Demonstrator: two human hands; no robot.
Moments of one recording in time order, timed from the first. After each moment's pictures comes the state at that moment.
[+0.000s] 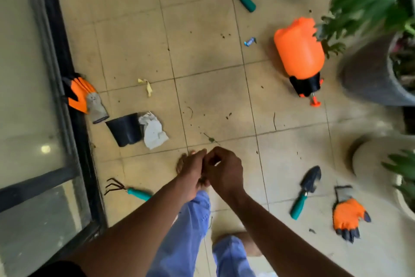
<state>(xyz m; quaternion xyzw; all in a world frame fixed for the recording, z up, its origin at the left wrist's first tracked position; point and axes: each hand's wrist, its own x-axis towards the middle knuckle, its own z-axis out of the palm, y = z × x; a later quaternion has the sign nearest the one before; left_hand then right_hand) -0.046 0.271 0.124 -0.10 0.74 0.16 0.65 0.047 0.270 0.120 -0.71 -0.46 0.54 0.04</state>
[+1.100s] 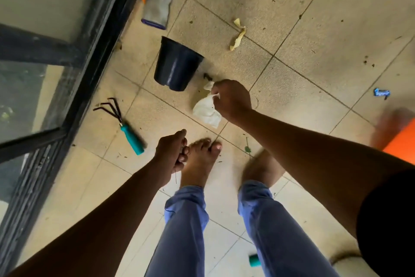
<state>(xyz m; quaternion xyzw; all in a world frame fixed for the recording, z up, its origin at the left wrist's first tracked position) -0.194 0.183 -0.011 -0.39 0.67 0.32 0.55 -0.165 0.365 -0.112 -0.27 -0.89 0.30 -0.20</state>
